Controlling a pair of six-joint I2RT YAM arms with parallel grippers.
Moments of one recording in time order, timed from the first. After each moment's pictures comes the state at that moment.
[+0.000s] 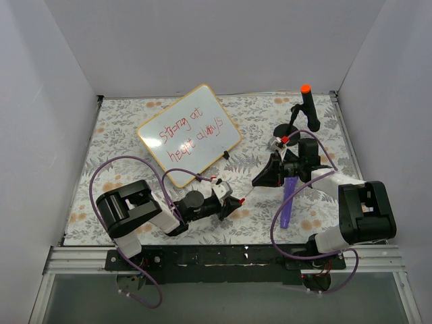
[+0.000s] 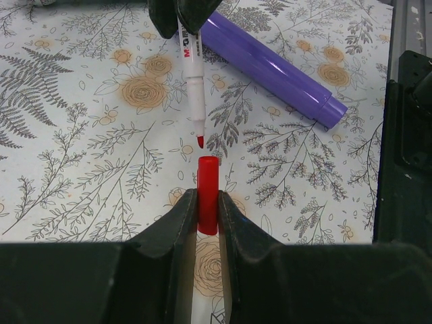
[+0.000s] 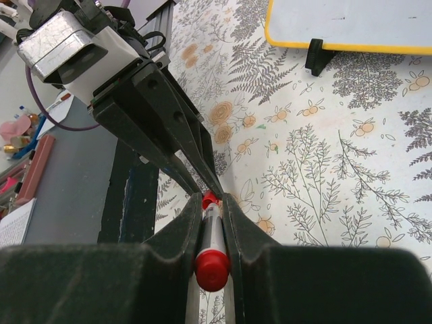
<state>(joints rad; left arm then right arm) -1.04 1.71 0.36 1.23 0.14 -0.13 0.16 1.46 0.63 0.14 -1.43 -0.10</state>
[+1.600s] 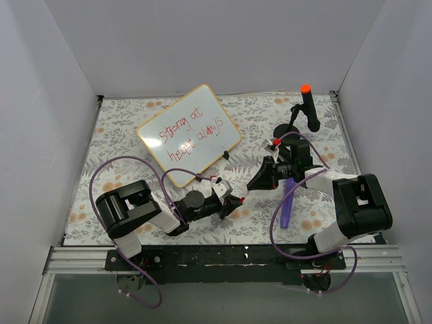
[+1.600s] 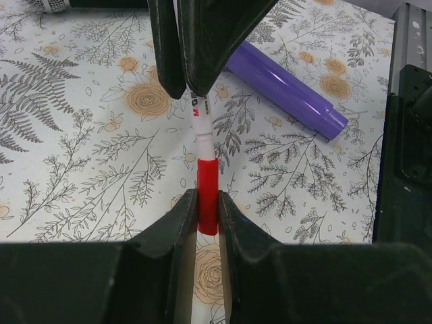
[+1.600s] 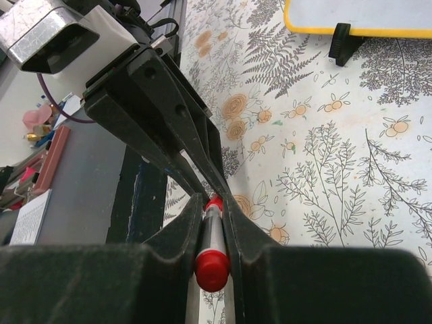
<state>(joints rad) -1.04 1.71 0.36 1.25 0.11 -0.15 0.23 1.52 0.63 0.18 -1.43 -0.07</state>
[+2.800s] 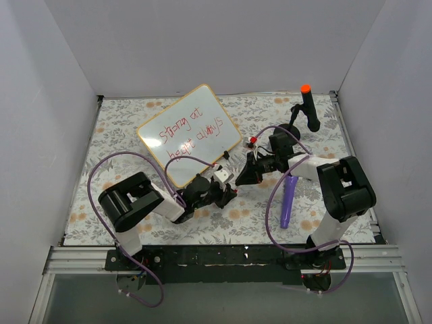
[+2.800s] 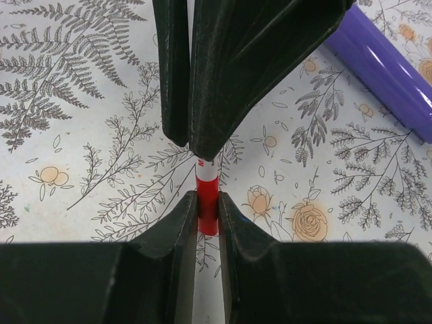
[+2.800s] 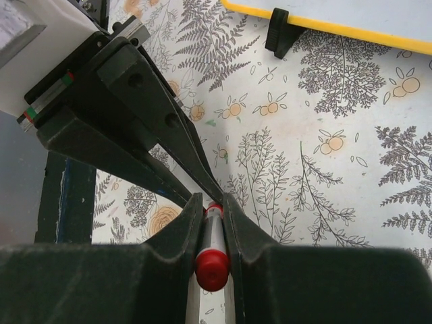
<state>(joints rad) -0.92 1.75 0.49 1.00 0.12 -0.17 0.38 1.71 0.84 -0.01 -1.19 -0.27</state>
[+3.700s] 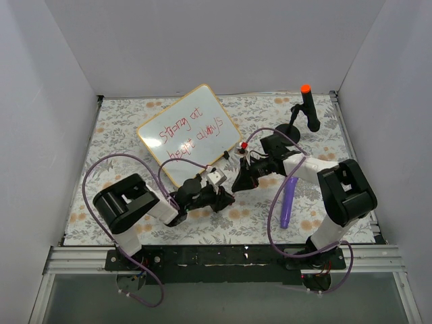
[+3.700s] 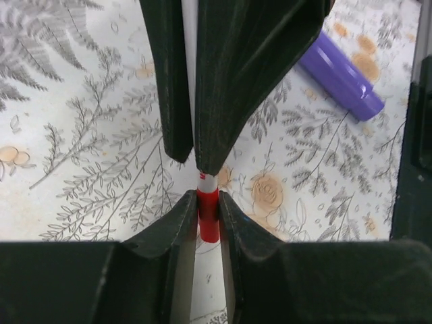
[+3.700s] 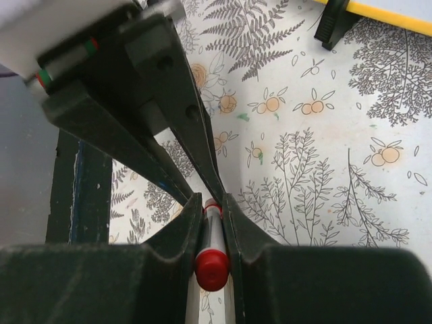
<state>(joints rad) -0.87 1.73 0.41 1.06 0.29 -0.25 0.47 1.69 0.89 -0.18 -1.12 -0.38</state>
